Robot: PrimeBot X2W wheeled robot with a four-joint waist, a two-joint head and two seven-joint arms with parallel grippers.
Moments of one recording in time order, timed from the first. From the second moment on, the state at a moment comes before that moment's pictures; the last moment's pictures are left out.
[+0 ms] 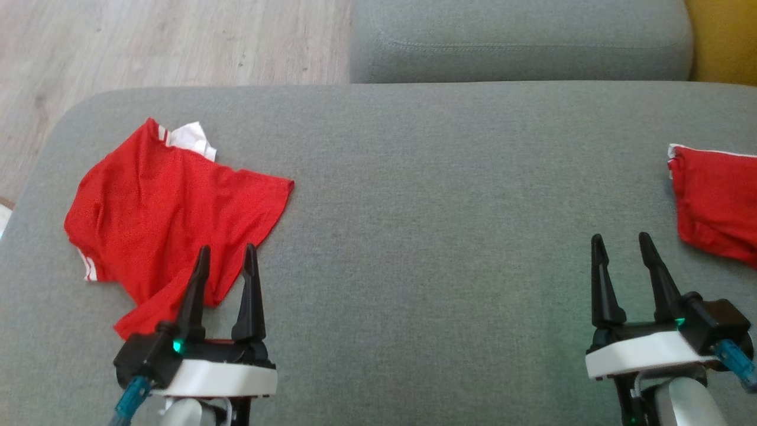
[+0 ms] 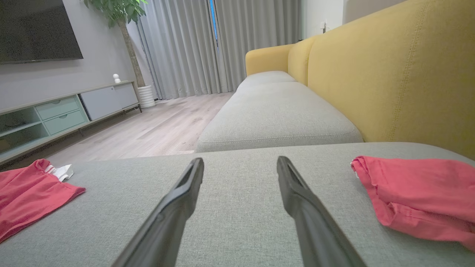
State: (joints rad) left arm -0.03 0.05 -0.17 0.16 -0.34 -0.11 -0.26; right arm -0.01 -0.05 -0.01 0.21 0.15 0.13 -0.25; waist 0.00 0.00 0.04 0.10
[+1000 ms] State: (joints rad) left arm -0.03 0.05 -0.14 0.17 -0.33 -0.08 -0.26; right arm -0.01 -0.05 0.07 0.25 0.18 0.13 -0.25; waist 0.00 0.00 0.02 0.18
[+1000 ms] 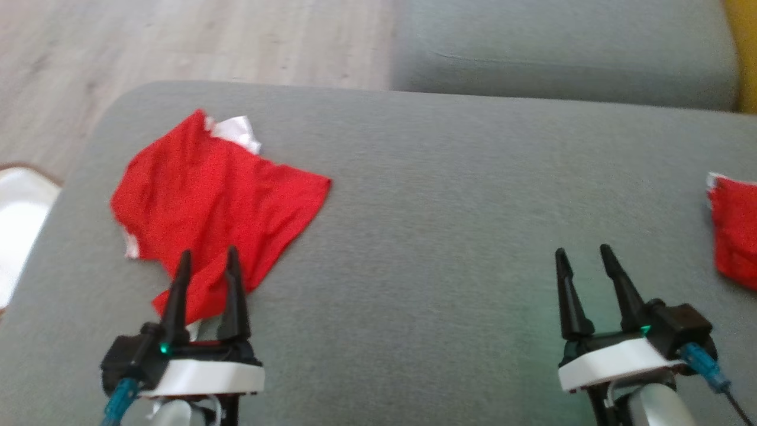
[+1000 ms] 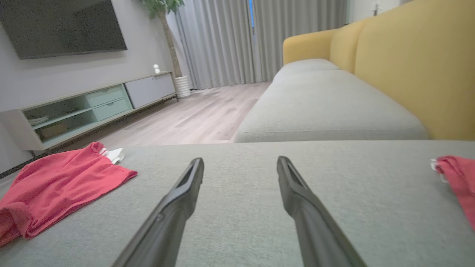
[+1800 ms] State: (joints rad) left arm 0.02 0.05 -0.07 0.18 -0.32 -0.09 -0.26; right arm -0.01 -0.05 0.22 0.32 0.22 0.13 -0.25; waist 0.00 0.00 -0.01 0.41
